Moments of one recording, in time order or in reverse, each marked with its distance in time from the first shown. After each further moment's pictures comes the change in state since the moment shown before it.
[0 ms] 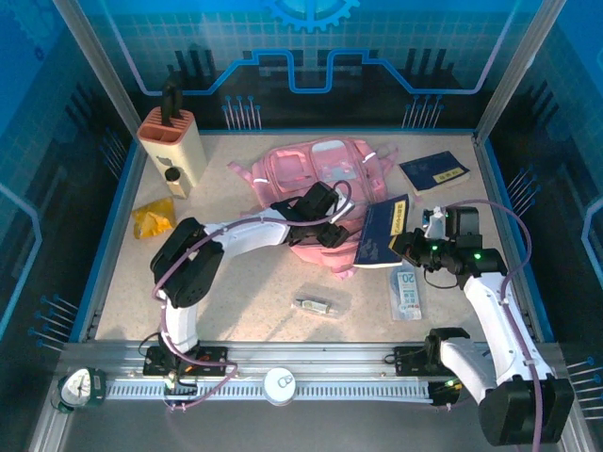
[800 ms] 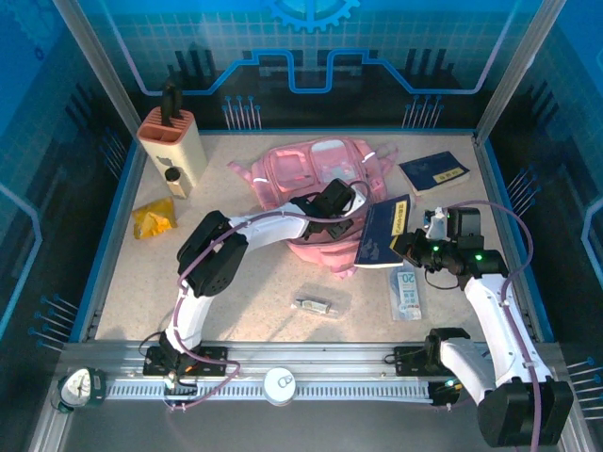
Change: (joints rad) left arm -0.015 0.174 0.197 -0.030 -0.172 0.108; right arm -0.011 -0.011 -0.002 -0.004 -0.007 -0.003
